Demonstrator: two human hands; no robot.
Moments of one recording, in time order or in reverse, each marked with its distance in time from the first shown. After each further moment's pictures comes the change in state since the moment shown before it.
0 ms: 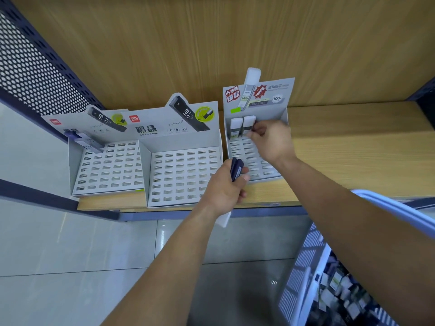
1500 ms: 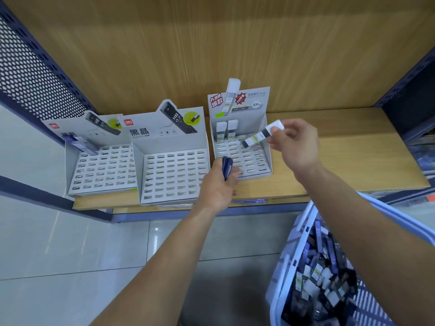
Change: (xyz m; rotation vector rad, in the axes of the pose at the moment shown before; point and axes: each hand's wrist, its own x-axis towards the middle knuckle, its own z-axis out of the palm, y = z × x) left_hand -0.014 0.005 0.022 0.015 0.110 0.080; right_hand -0.059 0.000 -0.087 0.622 0.170 0.265
